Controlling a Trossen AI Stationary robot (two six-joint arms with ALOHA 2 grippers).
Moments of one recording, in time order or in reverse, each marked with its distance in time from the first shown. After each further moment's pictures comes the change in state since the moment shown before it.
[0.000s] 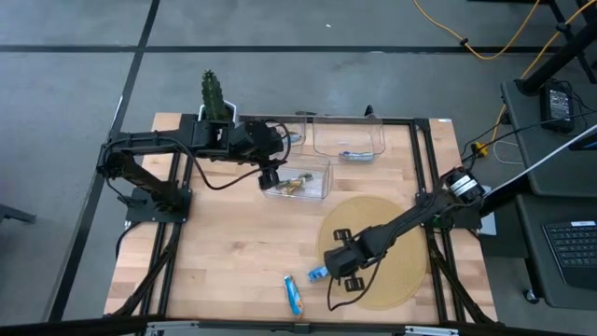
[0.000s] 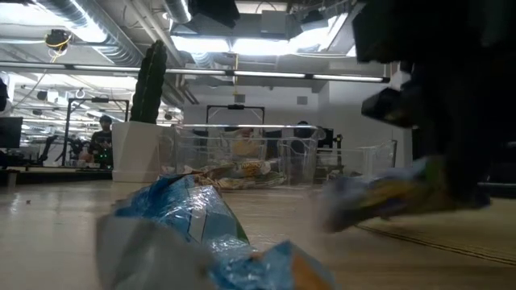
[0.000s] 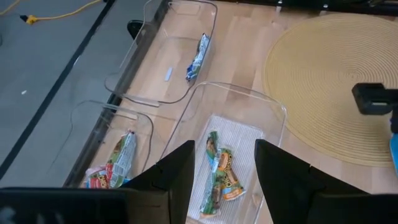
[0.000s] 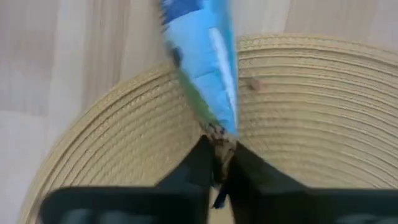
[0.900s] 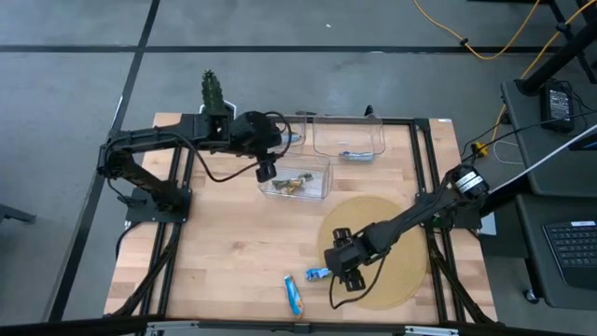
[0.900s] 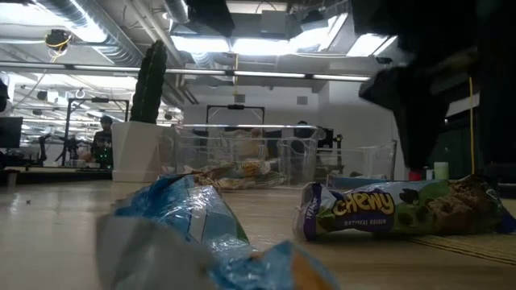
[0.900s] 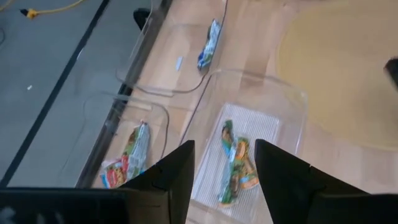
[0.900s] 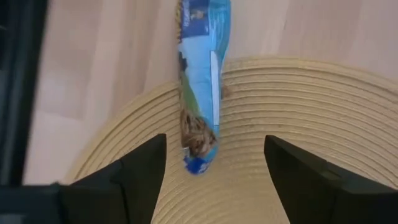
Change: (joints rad) left arm 0.083 0.000 0.000 -0.040 0.051 0.081; right arm -0.006 -0.072 0.000 -0.004 -0.026 -0.017
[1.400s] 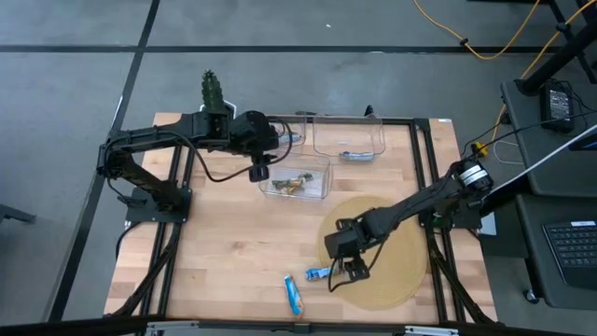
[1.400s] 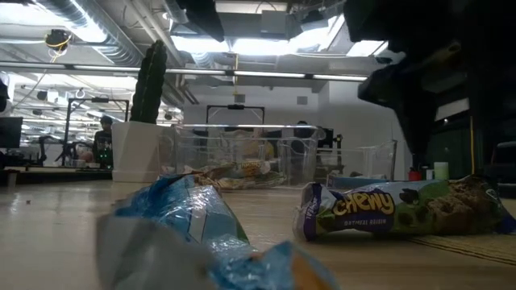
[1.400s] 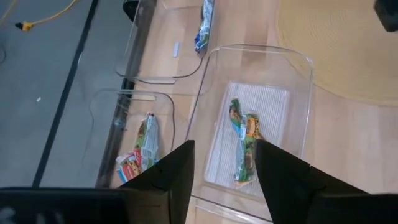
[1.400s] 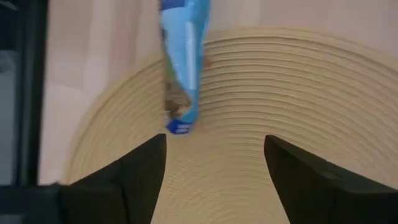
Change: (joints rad) left arm 0.017 -0.004 0.000 -0.068 0.016 0.152; right arm -0.106 -0.053 0.005 -0.125 -0.132 -0.078
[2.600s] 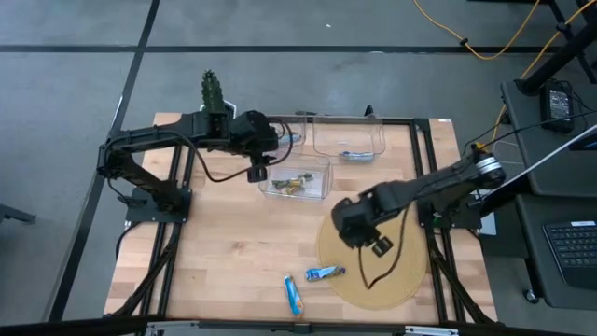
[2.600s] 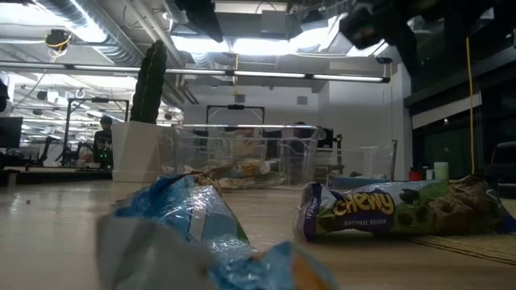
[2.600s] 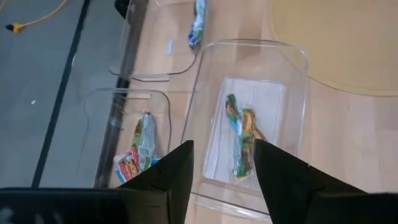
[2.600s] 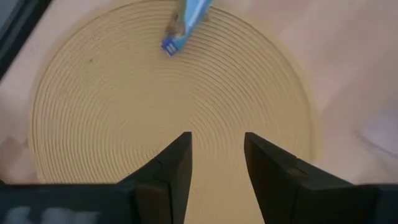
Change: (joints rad) left arm 0.006 0.000 0.000 -0.016 0.019 0.029; right arm -0.107 -0.153 0.172 -0.405 0.005 -0.642
